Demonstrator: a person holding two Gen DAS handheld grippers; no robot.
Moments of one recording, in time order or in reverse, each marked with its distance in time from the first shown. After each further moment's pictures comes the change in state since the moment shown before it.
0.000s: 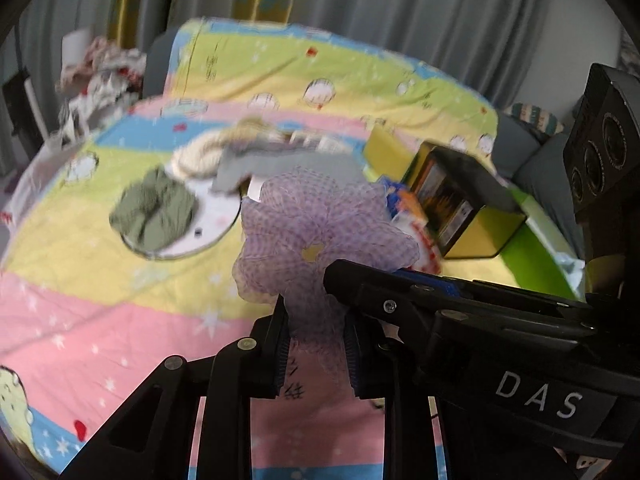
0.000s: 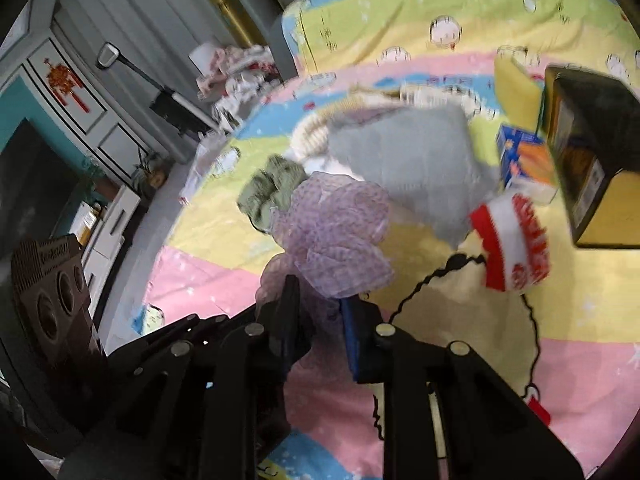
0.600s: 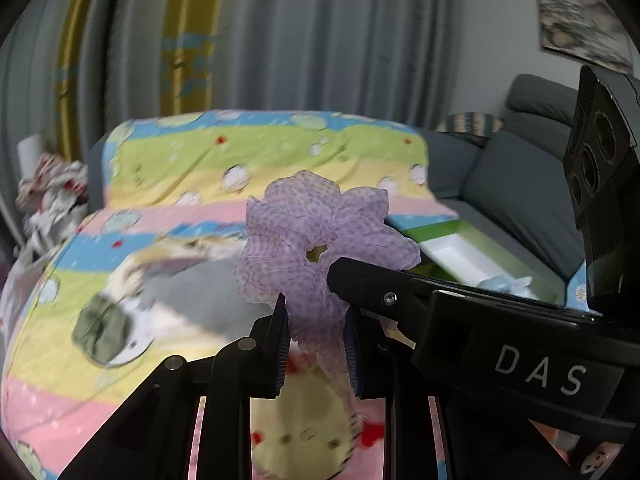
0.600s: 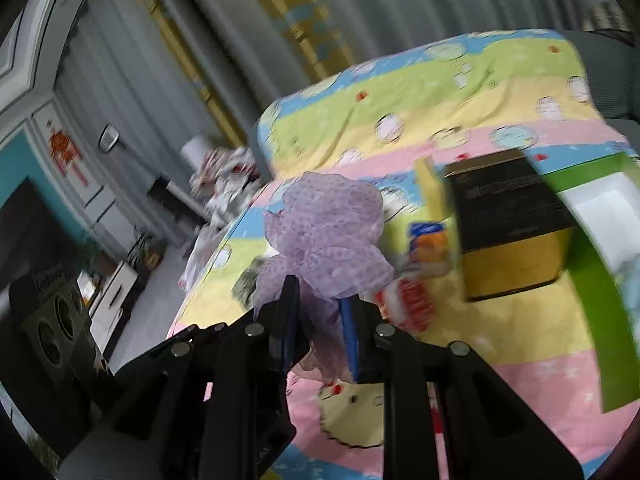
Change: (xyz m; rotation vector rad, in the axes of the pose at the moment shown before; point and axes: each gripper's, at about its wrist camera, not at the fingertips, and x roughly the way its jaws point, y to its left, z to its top) left arm -0.023 -0.128 0.038 0.235 -0.201 -0.080; right arm -0.125 -0.052 0.009 0.108 -0.318 -0.065
